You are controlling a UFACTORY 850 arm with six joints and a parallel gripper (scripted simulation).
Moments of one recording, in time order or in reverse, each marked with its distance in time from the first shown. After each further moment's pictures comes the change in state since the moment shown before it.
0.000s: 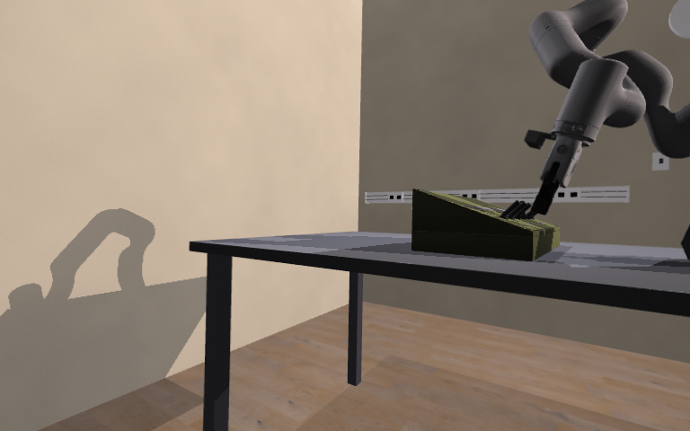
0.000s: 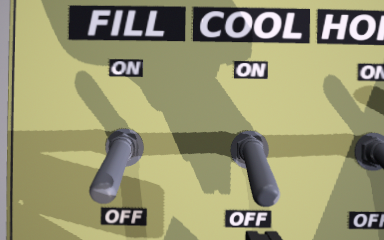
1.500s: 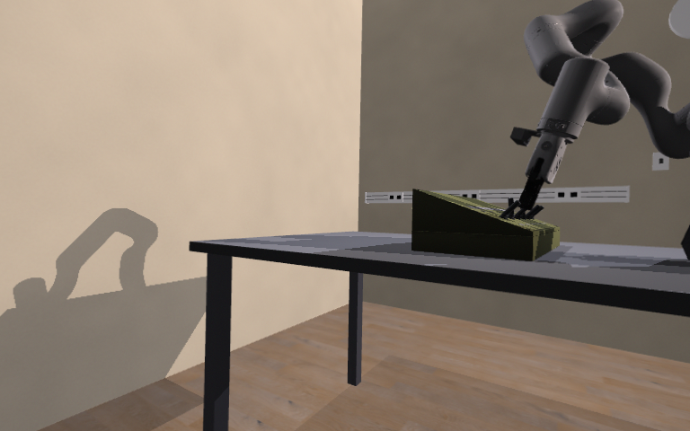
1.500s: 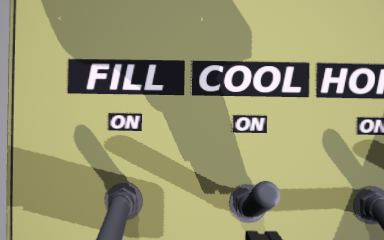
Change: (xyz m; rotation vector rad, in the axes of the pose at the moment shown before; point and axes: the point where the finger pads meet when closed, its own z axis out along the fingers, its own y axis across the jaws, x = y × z) arm 0.031 0.000 0.000 0.000 0.000 0.000
